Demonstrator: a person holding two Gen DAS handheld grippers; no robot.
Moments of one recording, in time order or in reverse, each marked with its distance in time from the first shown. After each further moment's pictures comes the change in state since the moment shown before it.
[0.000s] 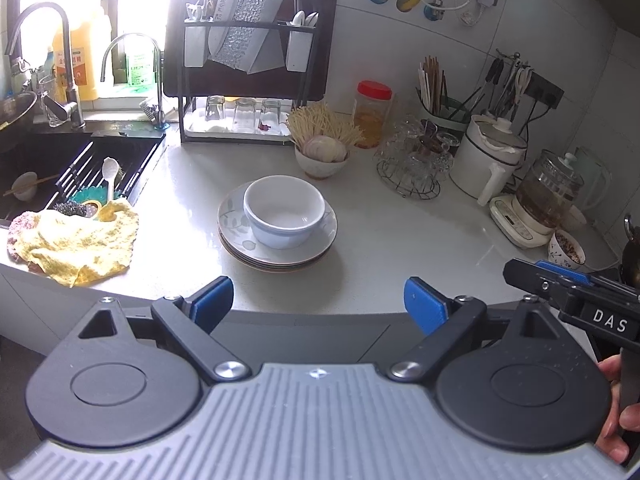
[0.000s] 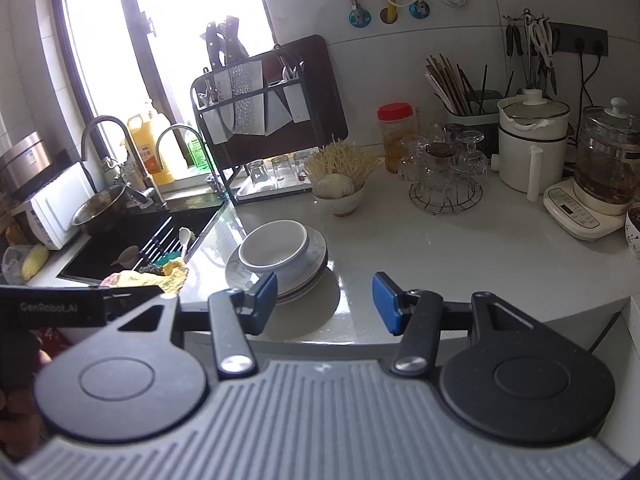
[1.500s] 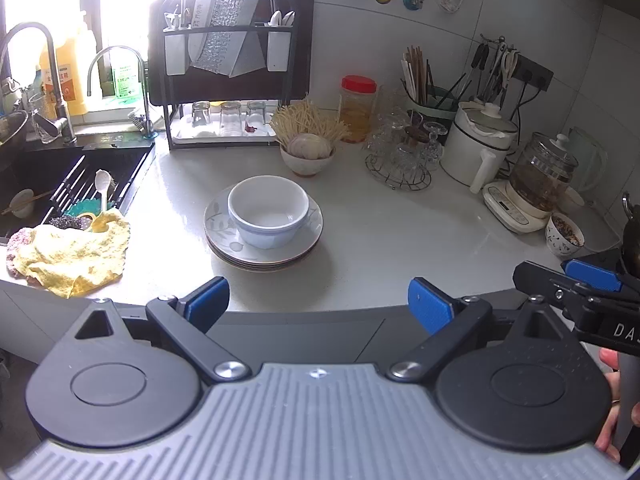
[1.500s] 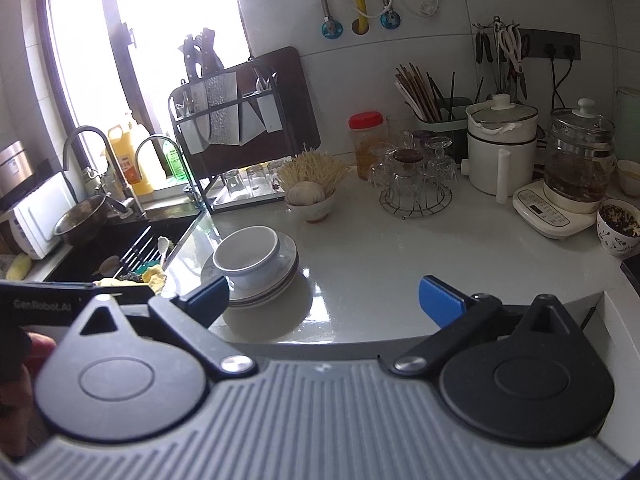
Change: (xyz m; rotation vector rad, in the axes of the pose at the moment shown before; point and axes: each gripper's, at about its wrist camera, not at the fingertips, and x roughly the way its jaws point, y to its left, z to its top) left arm 0.000 -0.026 -0.005 0.063 0.005 0.004; right arm -0.017 -0.015 -0.008 0.019 -0.034 -0.064
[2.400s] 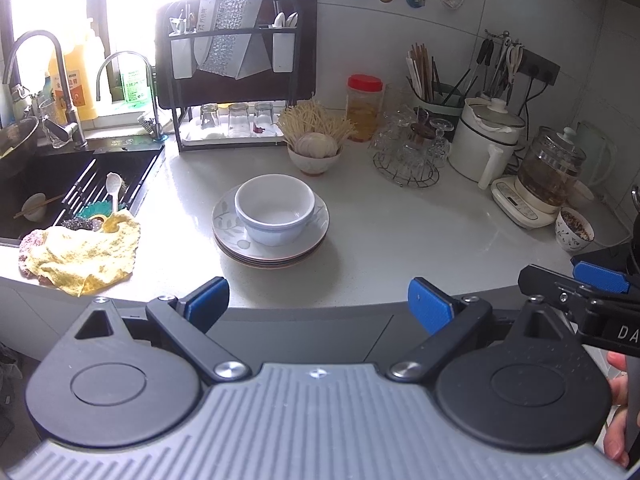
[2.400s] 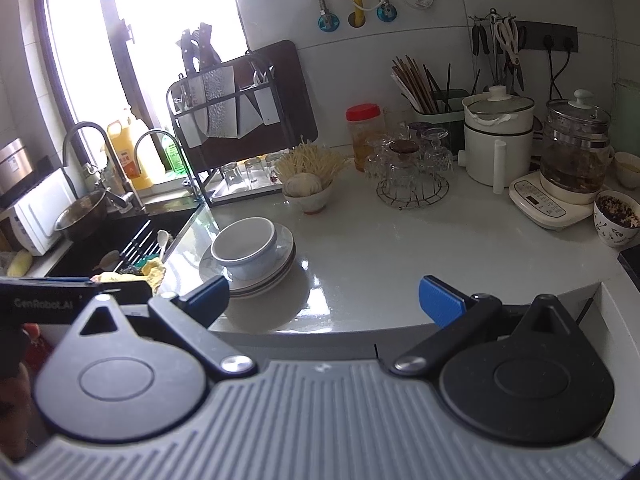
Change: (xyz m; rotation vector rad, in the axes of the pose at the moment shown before) left arm -0.005 -0.012 -0.006 0.015 0.000 0.036; right arm -0.005 -0.004 -0.004 0.006 0.020 -0.004
